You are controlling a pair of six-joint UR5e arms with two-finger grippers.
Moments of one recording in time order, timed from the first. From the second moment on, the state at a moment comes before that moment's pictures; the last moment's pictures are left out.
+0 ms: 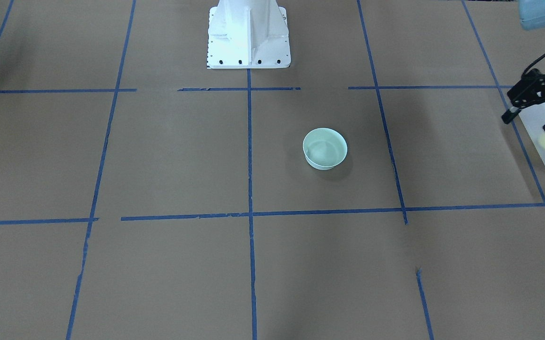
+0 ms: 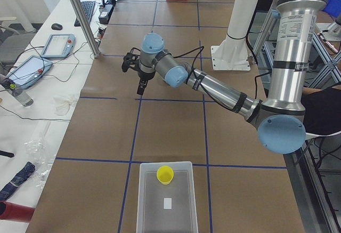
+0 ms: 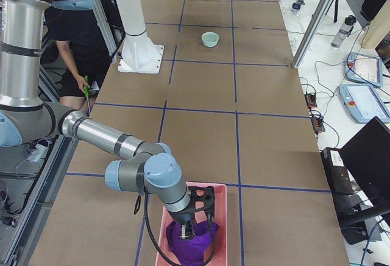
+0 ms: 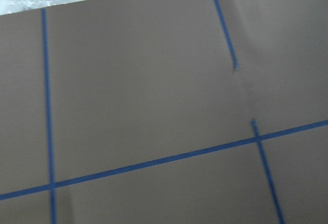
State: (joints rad) left arm -1.23 -1.64 -1.97 -1.90 -2.34 -0.65; right arm 1.85 -1.79 1.54 -1.18 2.13 -0.17
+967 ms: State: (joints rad) left arm -0.70 -1.78 -1.88 -1.98 -2.01 -1.31; right arm 1.79 -1.71 1.74 -1.58 2.33 -0.06
